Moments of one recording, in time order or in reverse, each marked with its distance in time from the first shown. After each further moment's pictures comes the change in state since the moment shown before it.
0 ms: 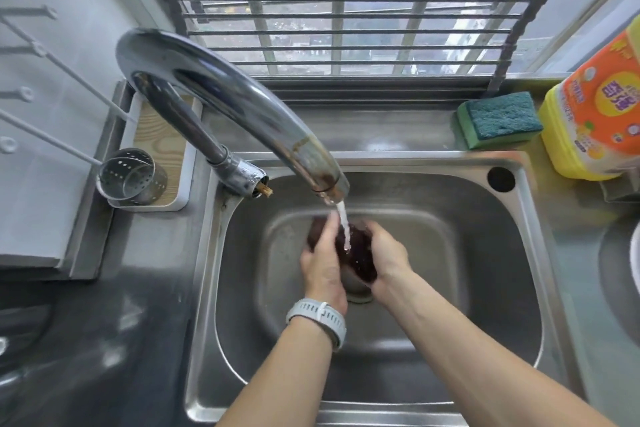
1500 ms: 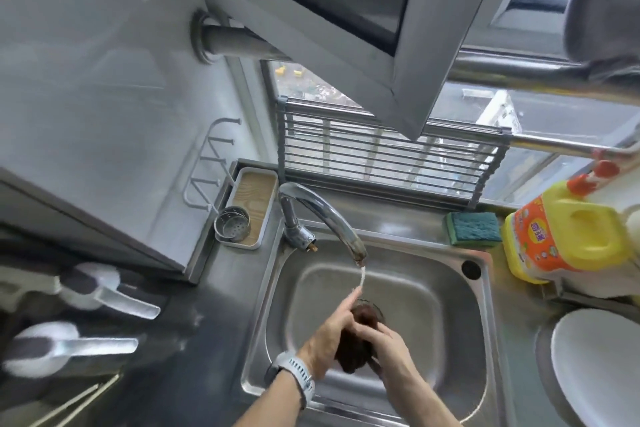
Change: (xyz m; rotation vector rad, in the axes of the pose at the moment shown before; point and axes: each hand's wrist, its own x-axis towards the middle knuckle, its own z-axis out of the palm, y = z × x) left_hand -0.132 0.072 -0.054 0.586 -0.615 -0.023; right_hand -0.164 -0.011 -0.039 -0.403 -0.345 -0.066
